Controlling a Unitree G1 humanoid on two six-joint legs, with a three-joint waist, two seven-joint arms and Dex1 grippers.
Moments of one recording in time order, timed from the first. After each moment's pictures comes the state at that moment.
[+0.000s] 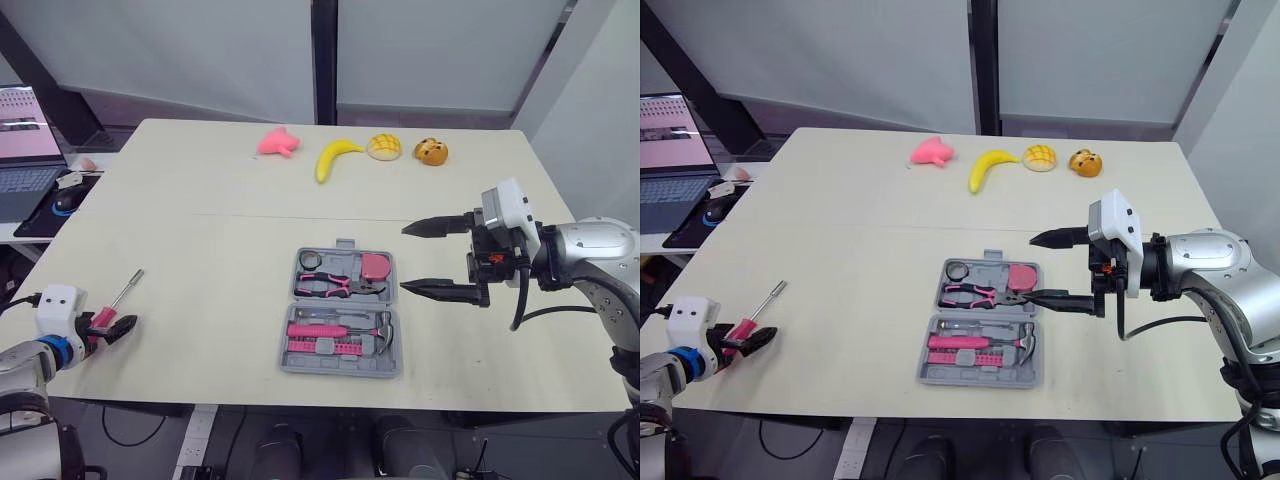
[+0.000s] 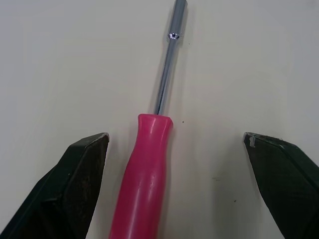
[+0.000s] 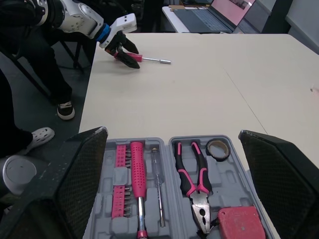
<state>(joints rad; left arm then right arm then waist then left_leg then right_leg) -0.44 0.89 0.32 1.22 -0.14 -0.05 -0.80 -0.52 -0.84 0.00 -0.39 0.65 0.65 1.11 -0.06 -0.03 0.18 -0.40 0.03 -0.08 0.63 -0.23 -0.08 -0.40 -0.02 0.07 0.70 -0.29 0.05</state>
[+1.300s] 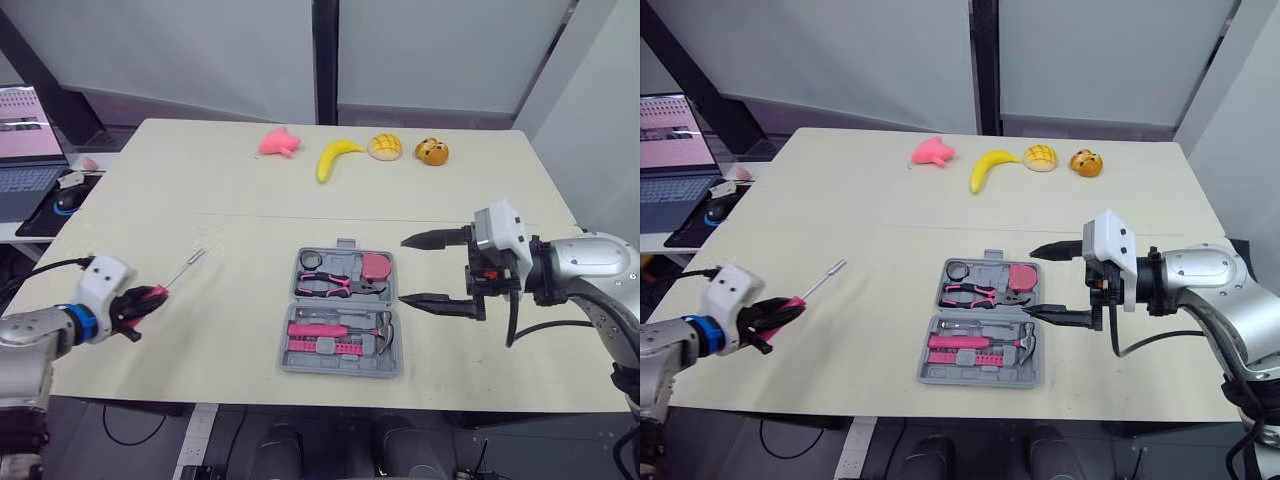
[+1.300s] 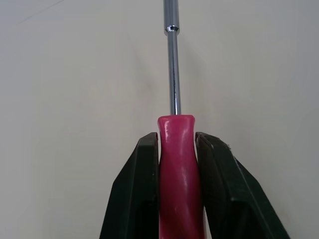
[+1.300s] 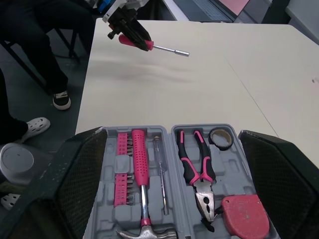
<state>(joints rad) -0.08 0.88 0.26 0.13 -0.21 0.38 -0.89 -0.44 -0.84 0.02 -0.45 0.60 0.60 1.08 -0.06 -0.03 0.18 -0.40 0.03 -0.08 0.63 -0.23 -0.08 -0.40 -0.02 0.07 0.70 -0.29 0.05</state>
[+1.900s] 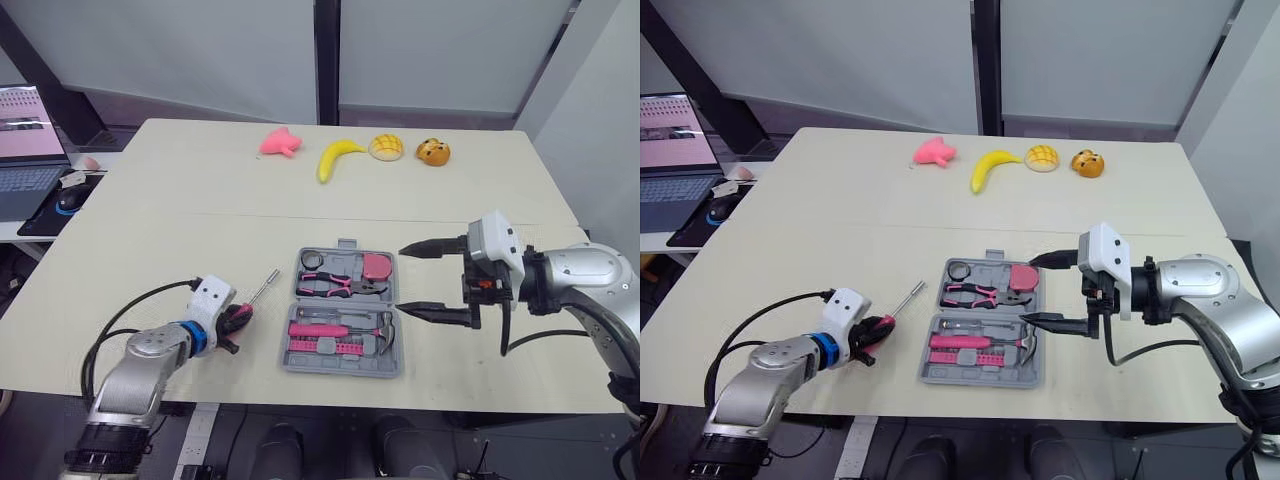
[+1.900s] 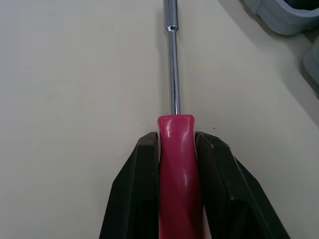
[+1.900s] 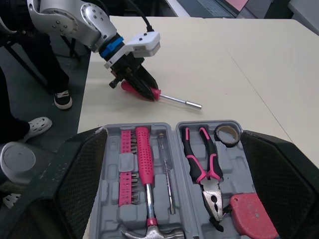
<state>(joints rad) -0.10 0.59 0.04 -0.05 -0.16 0.60 -0.62 -0.40 -0.84 0.03 -0.47 0.59 0.60 1.07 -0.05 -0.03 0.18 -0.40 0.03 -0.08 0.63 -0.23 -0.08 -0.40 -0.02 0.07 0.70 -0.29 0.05</state>
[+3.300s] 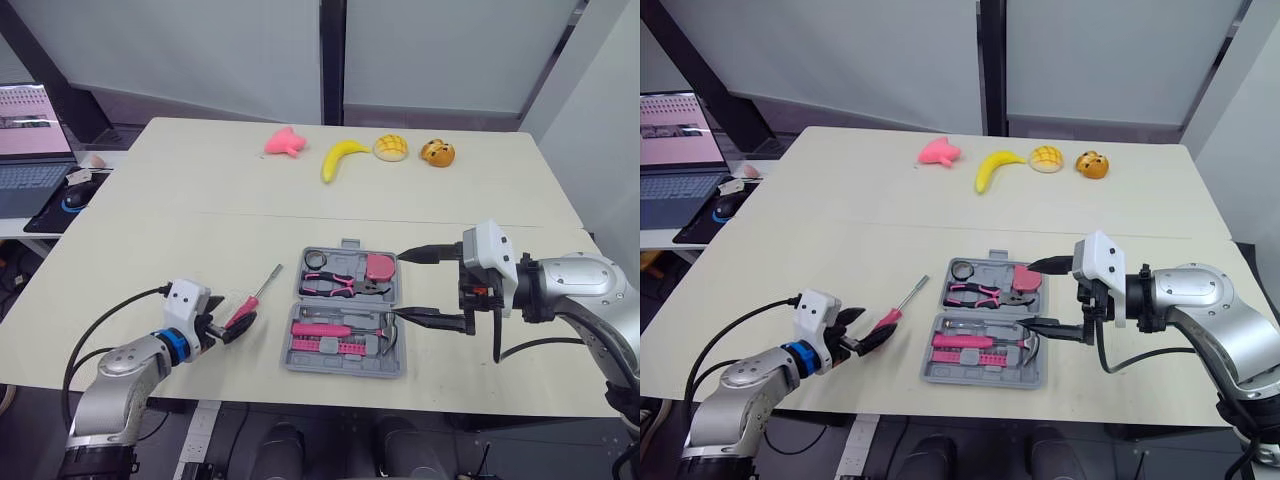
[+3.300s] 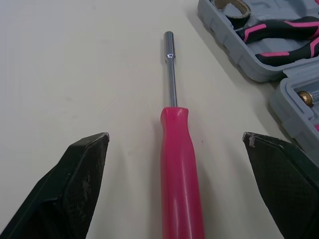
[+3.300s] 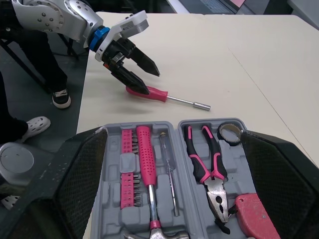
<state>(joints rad) -0.01 0.55 0.19 -0.03 -0.34 0.45 -0.70 -0.36 -0.82 0.03 -0.51 0.57 0.61 1.02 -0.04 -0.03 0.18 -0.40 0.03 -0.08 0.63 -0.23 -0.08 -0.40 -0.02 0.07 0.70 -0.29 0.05</state>
